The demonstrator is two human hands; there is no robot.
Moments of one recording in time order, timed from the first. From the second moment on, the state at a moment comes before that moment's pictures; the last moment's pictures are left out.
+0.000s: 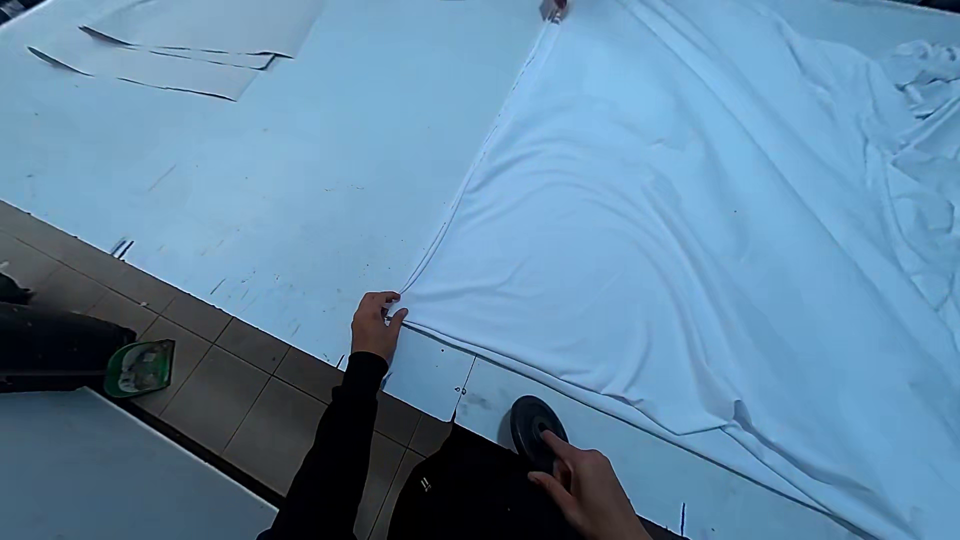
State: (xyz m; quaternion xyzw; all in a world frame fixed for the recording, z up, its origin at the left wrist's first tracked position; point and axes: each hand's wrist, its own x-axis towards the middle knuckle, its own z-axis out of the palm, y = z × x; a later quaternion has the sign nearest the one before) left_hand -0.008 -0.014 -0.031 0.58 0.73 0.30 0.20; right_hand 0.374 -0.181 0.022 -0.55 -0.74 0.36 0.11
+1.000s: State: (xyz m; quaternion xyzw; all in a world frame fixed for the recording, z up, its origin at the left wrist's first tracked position) left_hand -0.026 0.007 0.024 0.56 0.71 0.26 0.34; right_hand 0.283 -0.047 -0.017 -0.58 -0.78 0.12 0.22
